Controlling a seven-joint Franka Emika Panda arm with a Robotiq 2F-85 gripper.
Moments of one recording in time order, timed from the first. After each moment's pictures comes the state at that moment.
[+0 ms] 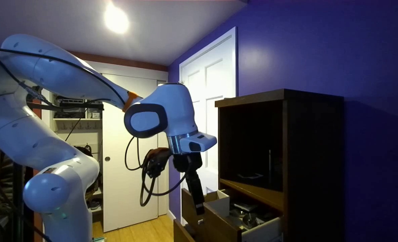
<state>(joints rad) -0.25 -0.72 -0.32 -2.78 -0.10 2.28 -0.16</state>
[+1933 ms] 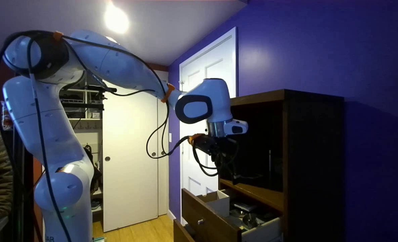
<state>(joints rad) -0.02 -0.35 -0.27 -2.42 0.08 2.29 -0.31</state>
